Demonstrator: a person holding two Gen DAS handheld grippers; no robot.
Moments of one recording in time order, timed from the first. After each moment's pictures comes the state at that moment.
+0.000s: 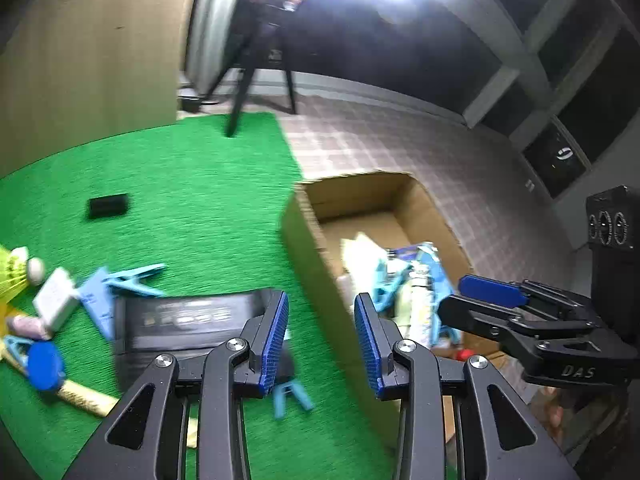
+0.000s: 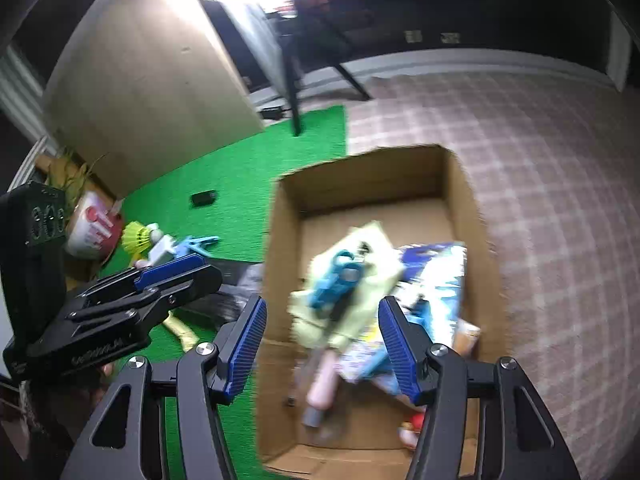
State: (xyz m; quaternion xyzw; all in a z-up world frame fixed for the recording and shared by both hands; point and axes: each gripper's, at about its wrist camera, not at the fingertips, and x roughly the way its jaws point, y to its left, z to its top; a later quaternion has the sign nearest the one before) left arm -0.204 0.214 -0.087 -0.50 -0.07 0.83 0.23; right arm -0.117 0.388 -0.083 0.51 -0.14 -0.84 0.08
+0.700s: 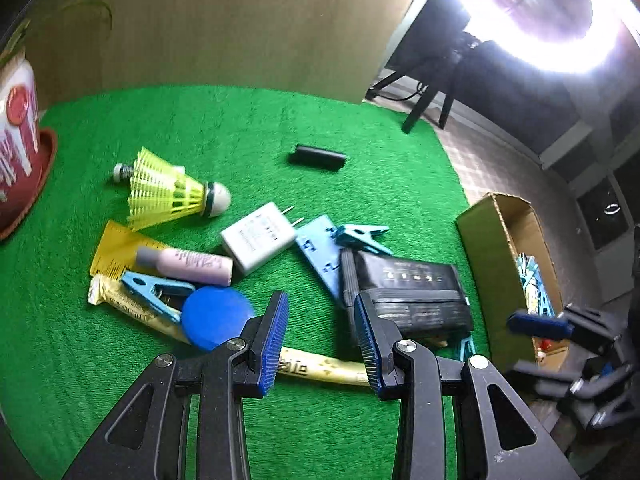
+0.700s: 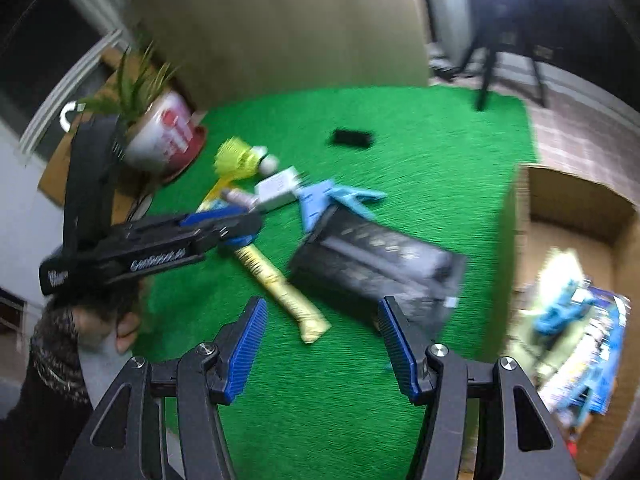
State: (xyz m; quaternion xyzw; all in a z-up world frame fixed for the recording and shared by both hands) left arm -0.198 0.038 -0.122 -0.53 -0.13 0.83 0.12; right arm -0.137 0.223 -0.096 0.55 -0.05 -0.80 0.23
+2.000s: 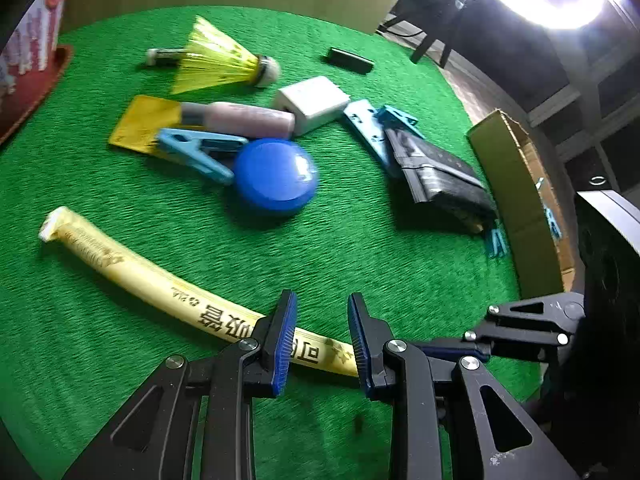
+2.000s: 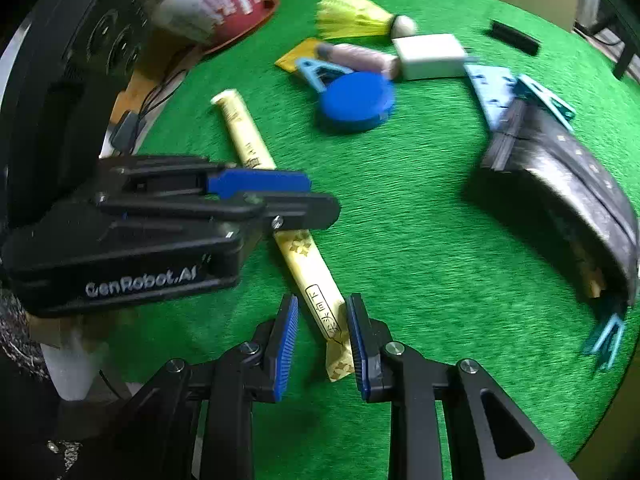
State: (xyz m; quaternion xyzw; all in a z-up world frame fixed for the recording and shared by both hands) left arm -0.123 -0.013 -0.172 -0.58 -0.12 0.79 0.15; right arm -0.091 0.105 -0.173 0.63 0.03 -0.72 0.30
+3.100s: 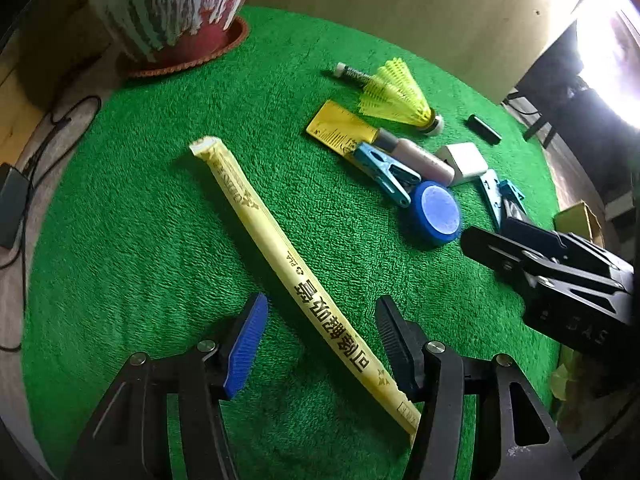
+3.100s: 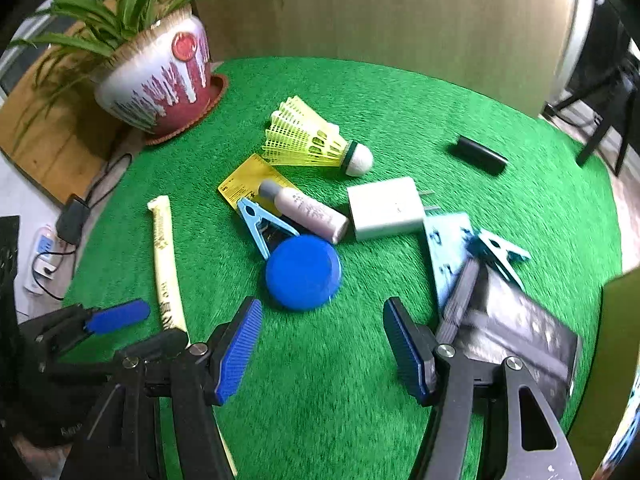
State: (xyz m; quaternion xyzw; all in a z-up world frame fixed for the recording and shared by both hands) left arm -0.100 -0.085 -0.163 -0.57 -0.18 0.80 -0.04; right arm -0.173 0.073 -0.150 0.56 0.06 -0.80 0.21
